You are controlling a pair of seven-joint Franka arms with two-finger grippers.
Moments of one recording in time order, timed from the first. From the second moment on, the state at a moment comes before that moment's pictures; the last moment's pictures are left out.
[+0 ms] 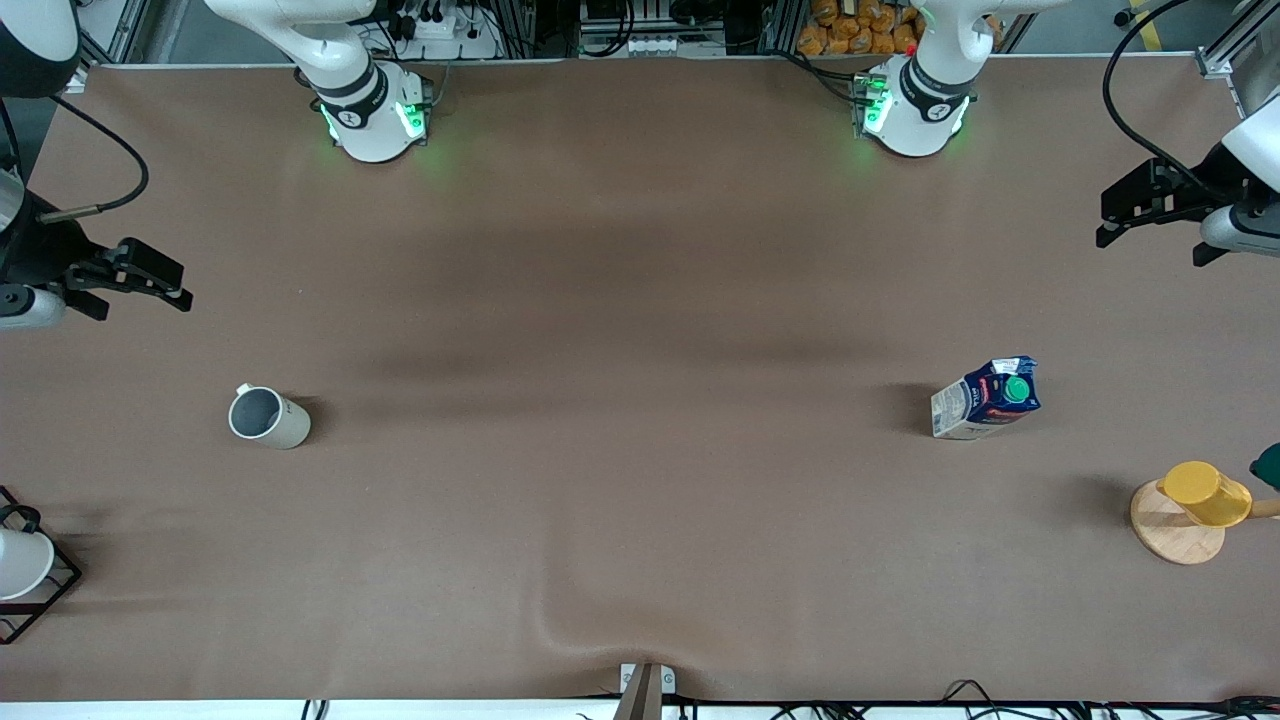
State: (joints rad) left arm 0.00 -0.04 -0.04 -1.57 -0.02 1.55 0.18; right arm 0.00 0.01 -0.03 -1.64 0.06 1.69 -0.10
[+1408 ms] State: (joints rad) left arm 0.00 0.28 -0.05 -1.59 -0.02 1.68 -0.02; right arm -0.13 0.40 -0.04 -1.68 0.06 1.94 -0.20
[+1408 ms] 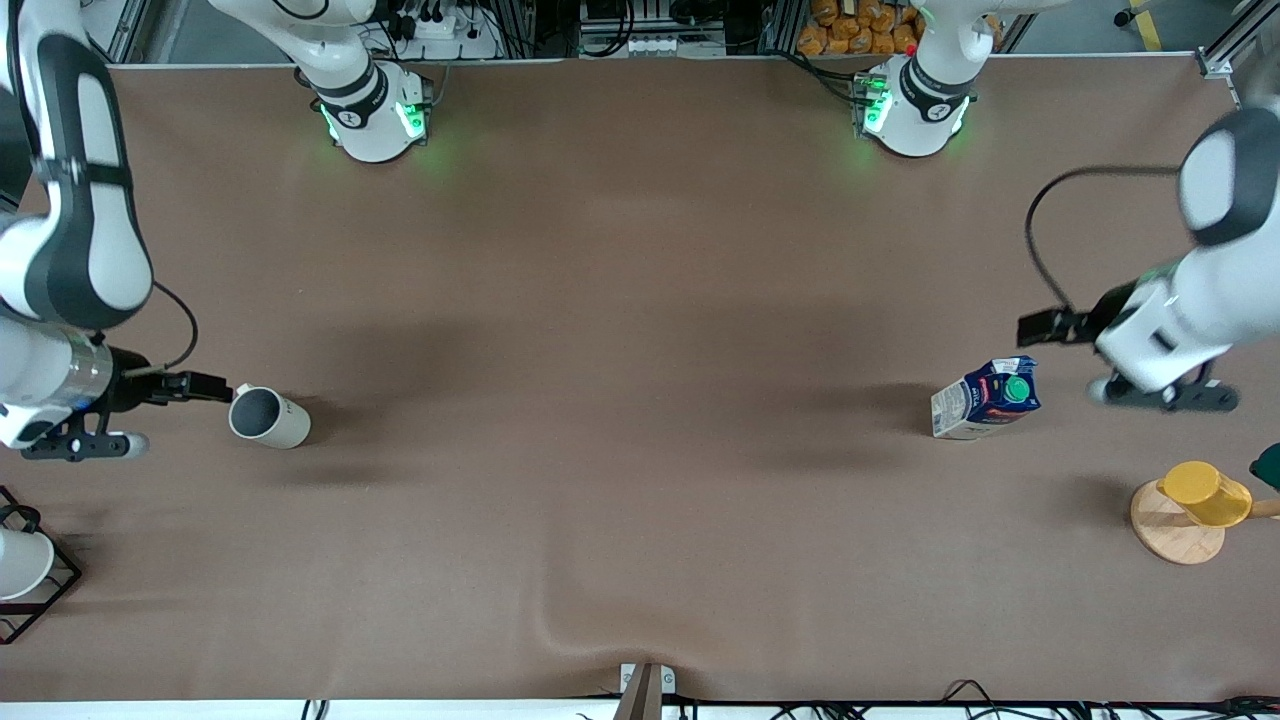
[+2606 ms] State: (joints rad) left arm 0.00 0.35 -0.05 -1.82 0.05 1.96 -0.06; right arm -0.15 0.56 -0.03 -1.74 0.02 2.13 -0.36
